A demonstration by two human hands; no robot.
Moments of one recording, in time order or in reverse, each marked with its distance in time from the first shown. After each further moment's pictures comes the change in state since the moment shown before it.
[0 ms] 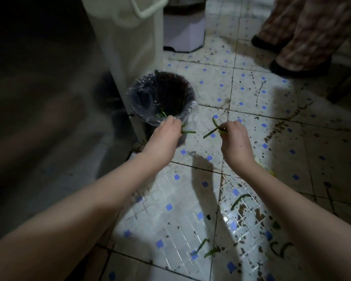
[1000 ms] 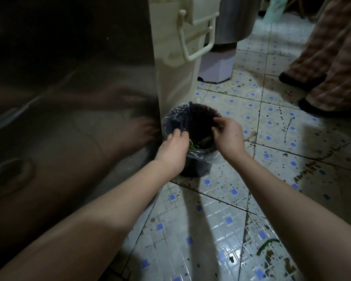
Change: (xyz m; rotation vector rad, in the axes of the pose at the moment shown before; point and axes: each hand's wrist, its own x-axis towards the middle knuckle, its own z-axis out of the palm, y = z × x) left_hand 0.017 -0.052 -0.039 0.120 0.006 -0.162; right_hand 0.084 -0.115 0.014 0.262 0.004 -0.010
